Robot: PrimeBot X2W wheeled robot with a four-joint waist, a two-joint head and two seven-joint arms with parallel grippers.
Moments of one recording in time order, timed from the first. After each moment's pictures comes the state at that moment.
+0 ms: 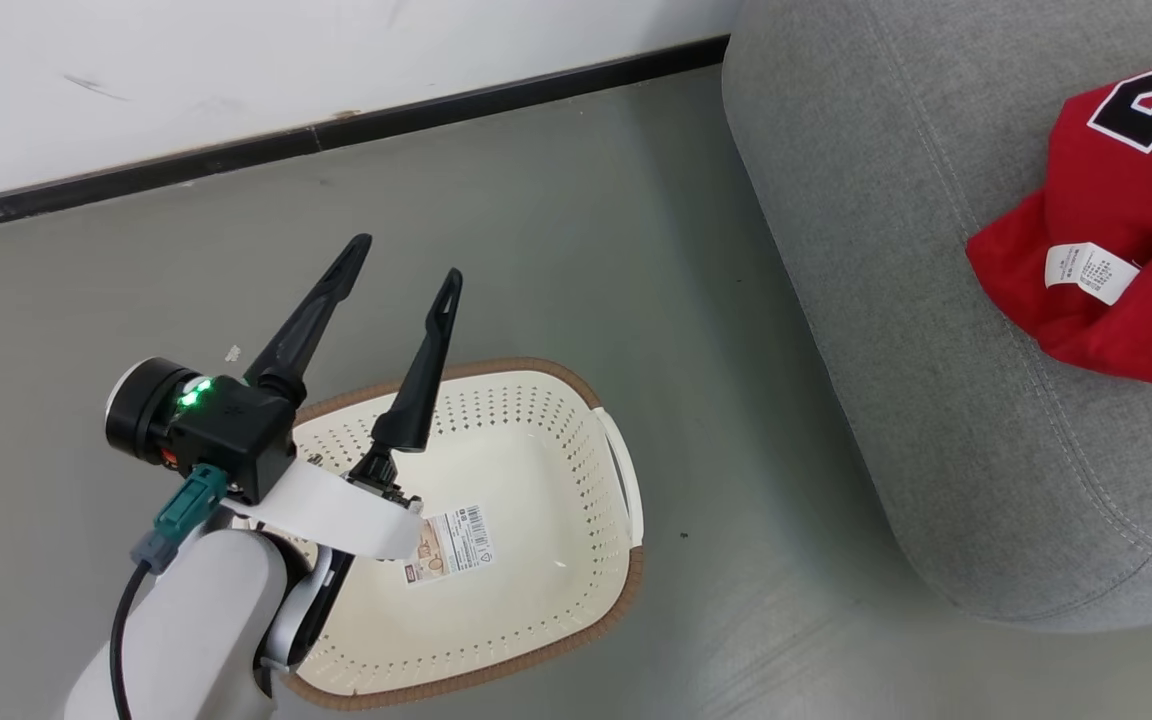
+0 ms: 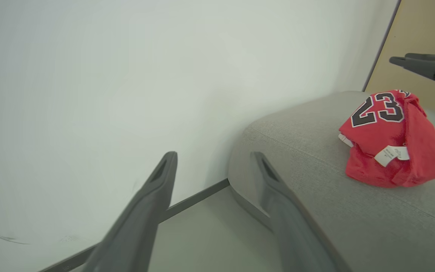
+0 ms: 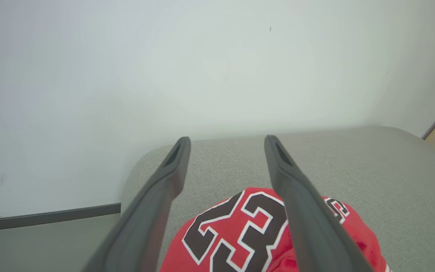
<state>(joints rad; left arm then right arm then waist) -0.47 0.28 -0.52 -0.03 -0.45 0.11 -0.22 -0.79 -0.25 -0.27 0.55 -0.09 0.12 -0.25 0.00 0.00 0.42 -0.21</state>
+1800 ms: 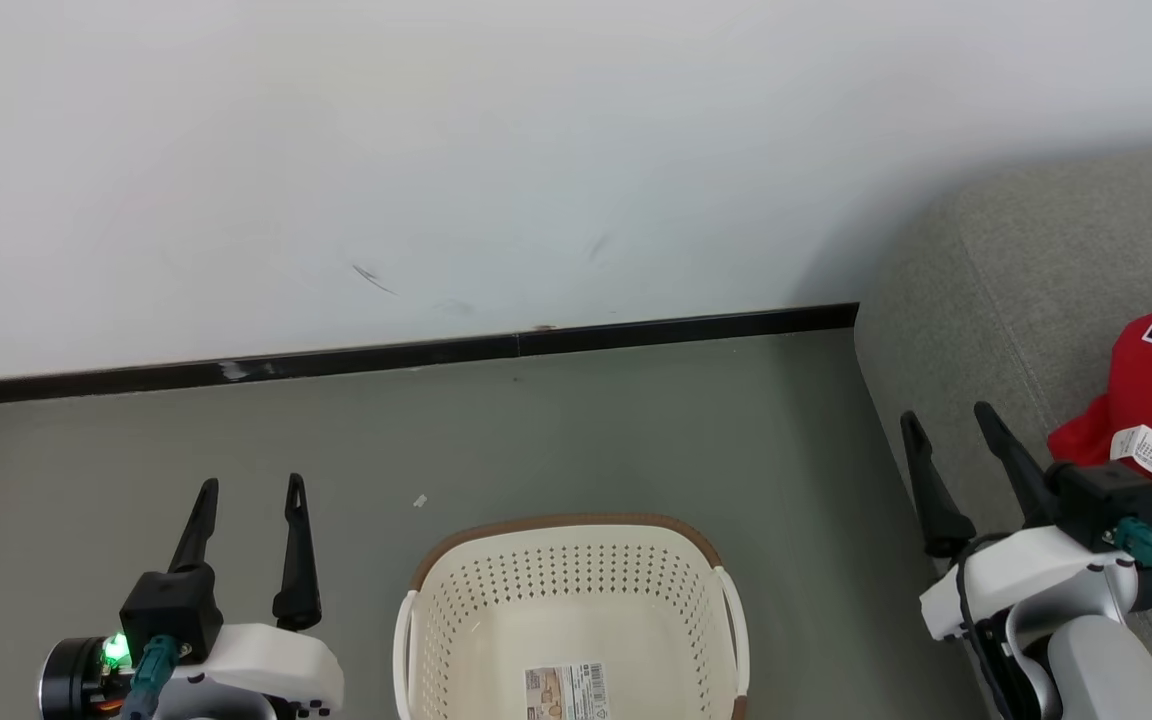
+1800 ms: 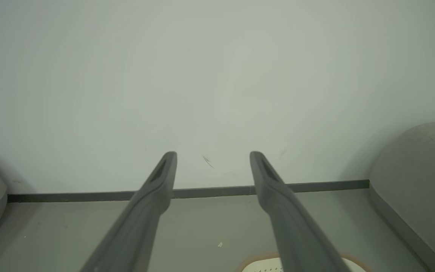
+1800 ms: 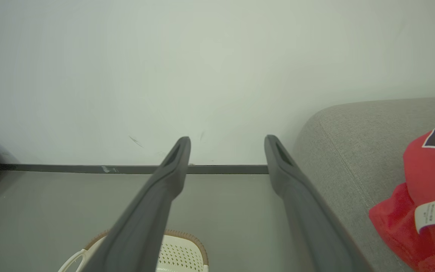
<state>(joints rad) -0.13 0.19 -0.30 0.15 -0.42 0.32 -0.25 -0.20 -0.05 -0.02 0.29 0.08 0.12 -0.26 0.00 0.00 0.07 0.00</state>
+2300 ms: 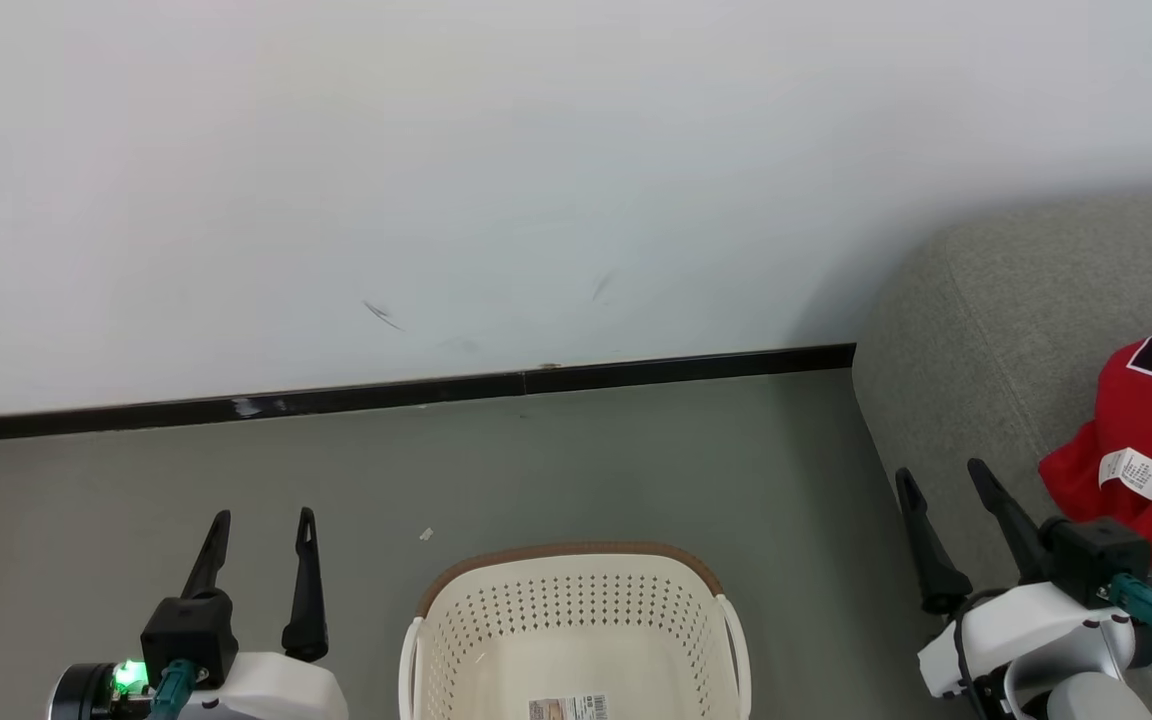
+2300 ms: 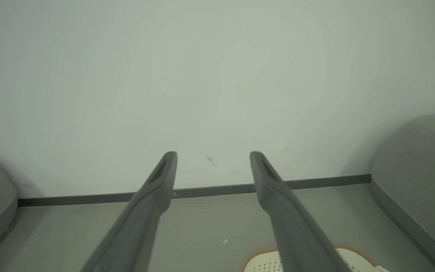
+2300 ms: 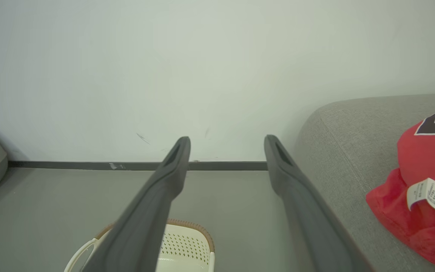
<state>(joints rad) -0.10 0.19 -0.31 0.19 -0.39 0.31 -0.25 -0.09 -0.04 -0.01 0.24 0.08 0.12 -0.25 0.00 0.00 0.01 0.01</state>
